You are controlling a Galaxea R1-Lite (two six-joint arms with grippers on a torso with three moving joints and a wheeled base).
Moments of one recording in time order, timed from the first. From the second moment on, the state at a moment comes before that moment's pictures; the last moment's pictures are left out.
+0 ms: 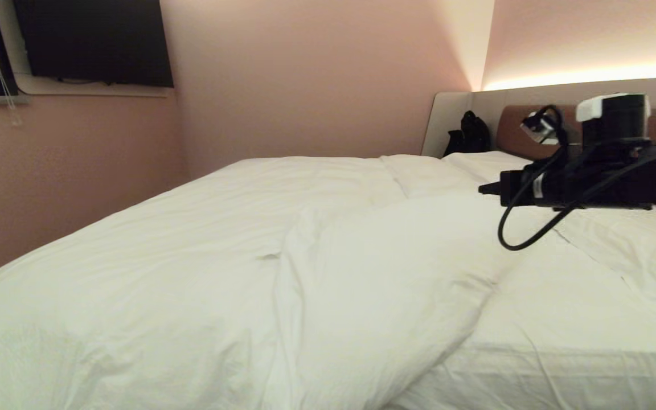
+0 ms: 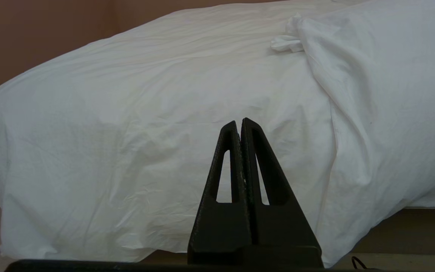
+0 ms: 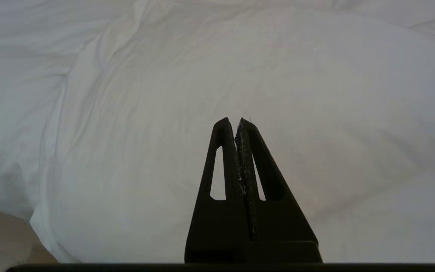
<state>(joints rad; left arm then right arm) 0.01 0.00 0.00 0.00 -0.04 0.06 0.12 1.80 -1.35 -0.04 0.24 0.01</state>
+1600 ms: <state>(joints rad) 0.01 0.00 0.00 0.00 -0.04 0.06 0.28 2.28 -1.68 -0.03 0.06 -0.06</state>
